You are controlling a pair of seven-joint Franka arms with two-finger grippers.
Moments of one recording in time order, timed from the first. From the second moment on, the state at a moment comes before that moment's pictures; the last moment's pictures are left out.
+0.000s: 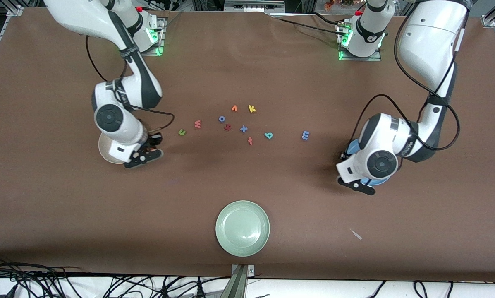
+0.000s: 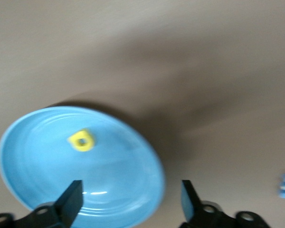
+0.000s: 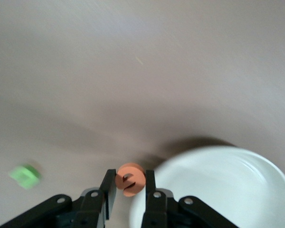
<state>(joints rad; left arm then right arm) -0.12 0.65 -0.17 -1.57 0.19 1.88 -0.01 0.38 0.38 -0.14 -2.05 -0.02 2.32 -0.16</state>
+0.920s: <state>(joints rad) -0.15 0.65 -0.37 -1.79 0.18 2.04 -0.19 0.40 0.31 -0.16 -2.20 0.01 2.42 0.27</state>
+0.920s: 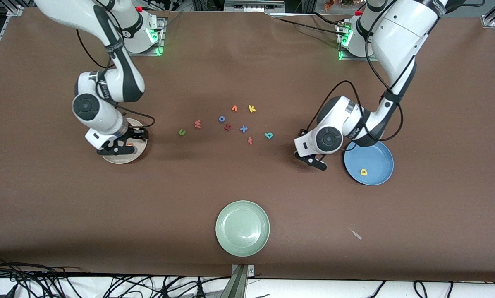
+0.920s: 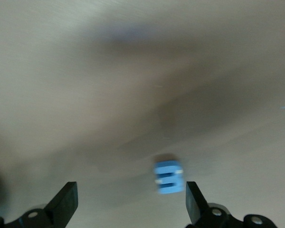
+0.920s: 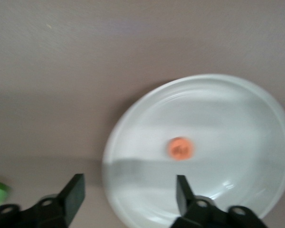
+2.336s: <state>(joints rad) -0.19 0.66 -0.39 -1.84 0.28 2.10 -0.31 0.41 0.41 0.08 -2.28 0.01 2.65 0.94</state>
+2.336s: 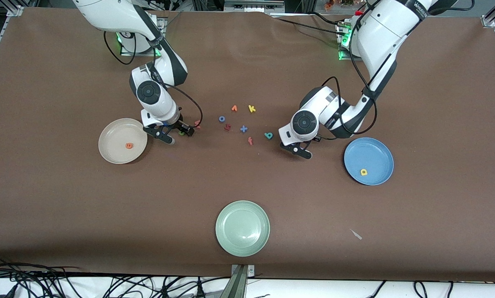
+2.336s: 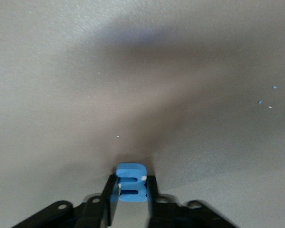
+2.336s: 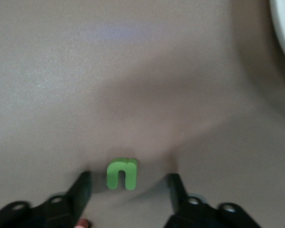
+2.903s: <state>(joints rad) -0.15 0.58 -0.38 -1.69 0.28 1.81 -0.19 0.41 0.40 0.09 -2.27 0.01 2.64 0.93</state>
